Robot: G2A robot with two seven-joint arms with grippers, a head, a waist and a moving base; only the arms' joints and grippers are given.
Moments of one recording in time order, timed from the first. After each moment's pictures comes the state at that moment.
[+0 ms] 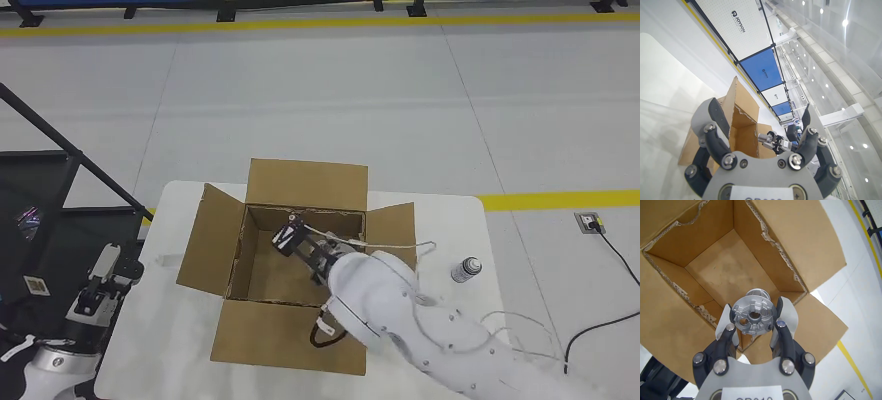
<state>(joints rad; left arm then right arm) 1.64 -1.22 -1.99 -2.05 -0.16 -0.17 -0.37 -0.40 -1.38 0.54 -1.65 -1.18 0.18 1.34</state>
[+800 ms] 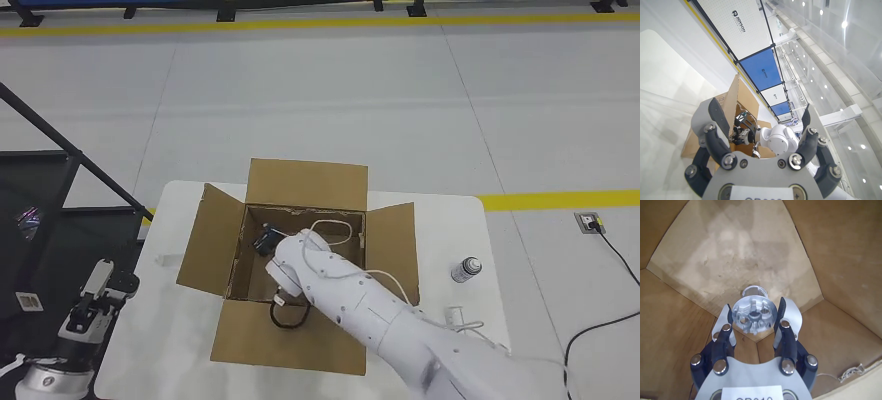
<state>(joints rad) 1.72 -1.22 -2.02 -2.07 -0.19 -0.22 -0.38 -0.17 -1.85 0.31 -0.56 -0.87 0.09 1.09</state>
